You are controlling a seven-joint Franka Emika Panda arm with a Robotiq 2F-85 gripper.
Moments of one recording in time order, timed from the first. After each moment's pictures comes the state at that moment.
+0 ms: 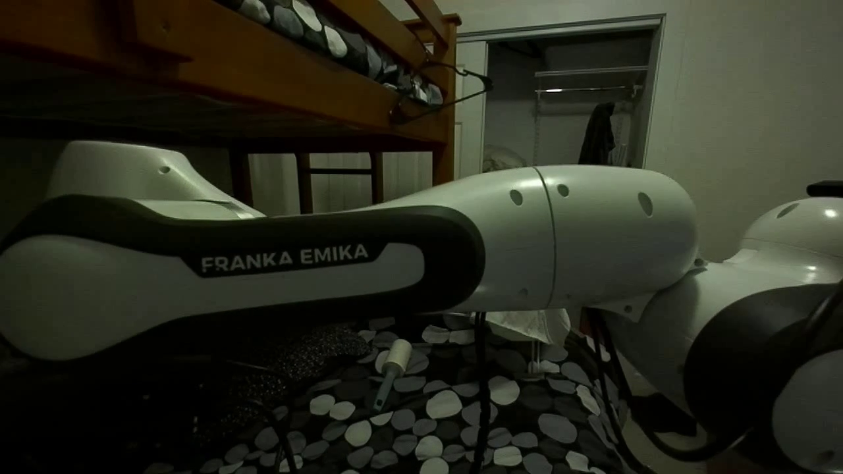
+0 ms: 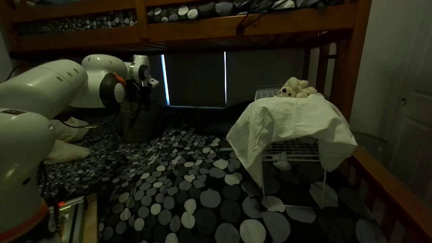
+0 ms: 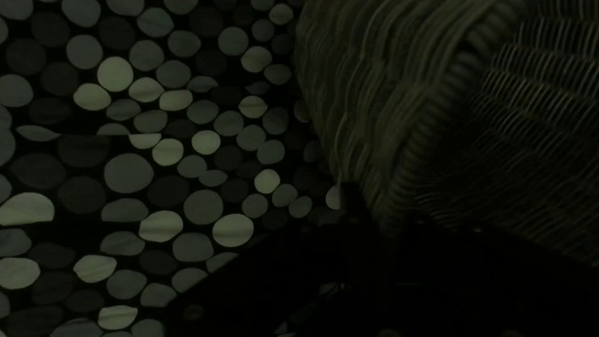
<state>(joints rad) 1.00 1.18 0.07 -0.45 0.03 1.88 1.03</state>
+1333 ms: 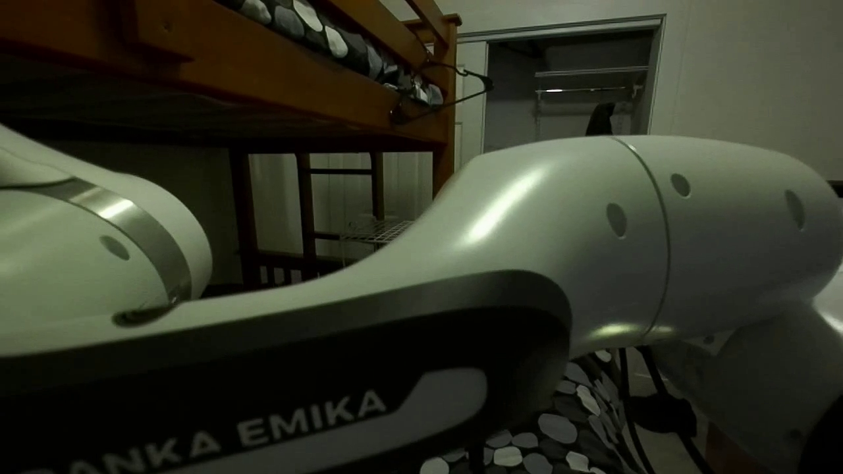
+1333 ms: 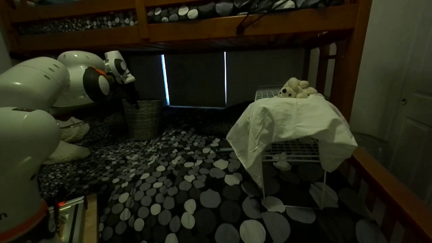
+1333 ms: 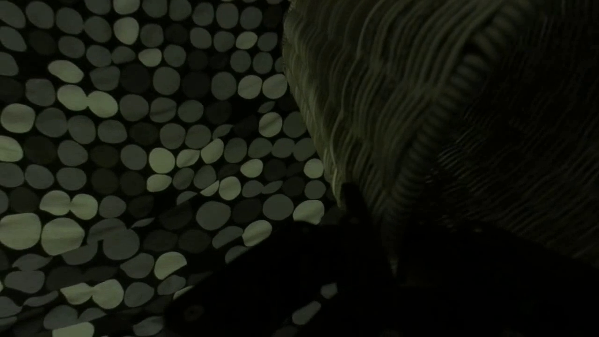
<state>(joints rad) 1.21 1.15 -0.11 -0.45 -0.14 1.81 1.76</state>
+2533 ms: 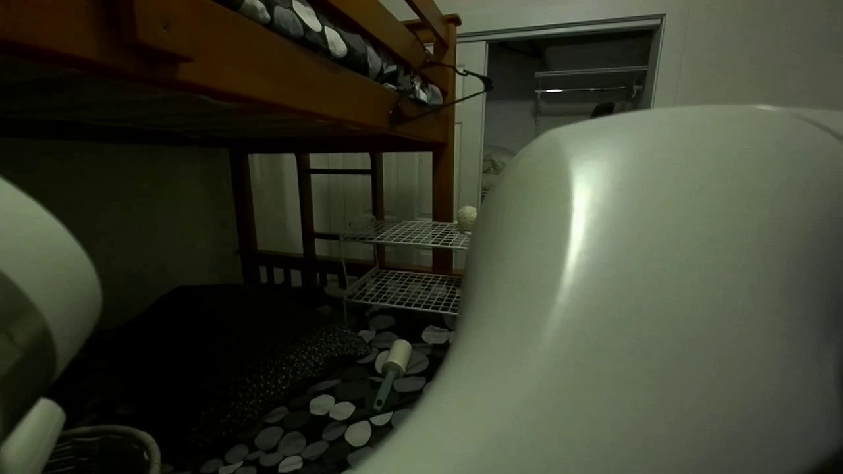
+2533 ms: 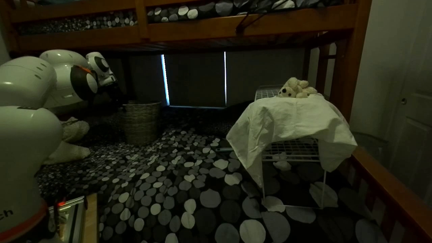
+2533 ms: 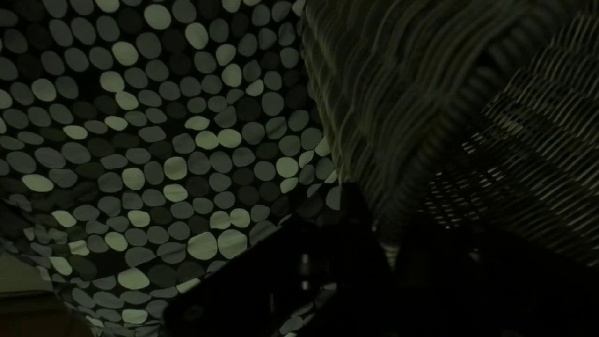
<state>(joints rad) 1.34 1.14 -0.16 -0.45 -0.21 1.55 2.23</state>
